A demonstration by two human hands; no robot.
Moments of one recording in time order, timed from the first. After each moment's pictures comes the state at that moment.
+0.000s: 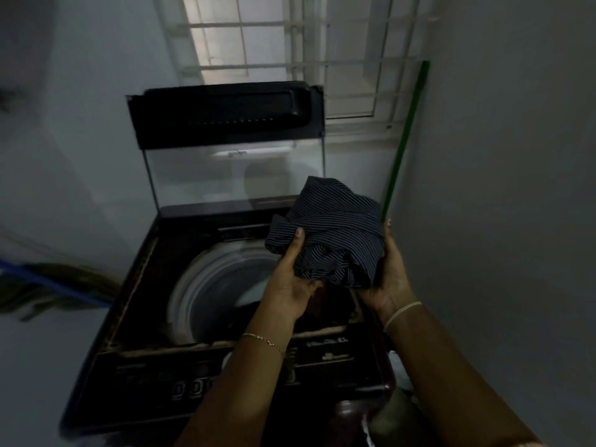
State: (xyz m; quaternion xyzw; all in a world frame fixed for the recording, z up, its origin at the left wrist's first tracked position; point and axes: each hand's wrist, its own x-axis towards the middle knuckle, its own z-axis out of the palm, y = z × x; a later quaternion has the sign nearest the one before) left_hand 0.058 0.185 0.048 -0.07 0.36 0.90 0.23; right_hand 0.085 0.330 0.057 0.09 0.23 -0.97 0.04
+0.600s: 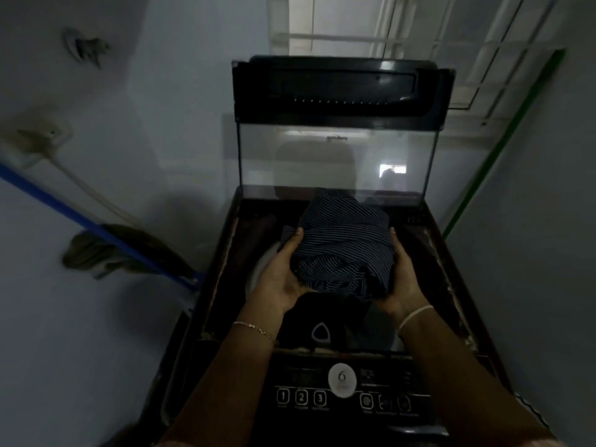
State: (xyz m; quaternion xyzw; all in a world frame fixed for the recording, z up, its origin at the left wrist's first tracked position) left_hand -0.029 -0.004 0.005 -0.14 0.39 0.87 0.26; right_hand 0.001 0.176 0.022 0.16 0.28 -0.94 0.12
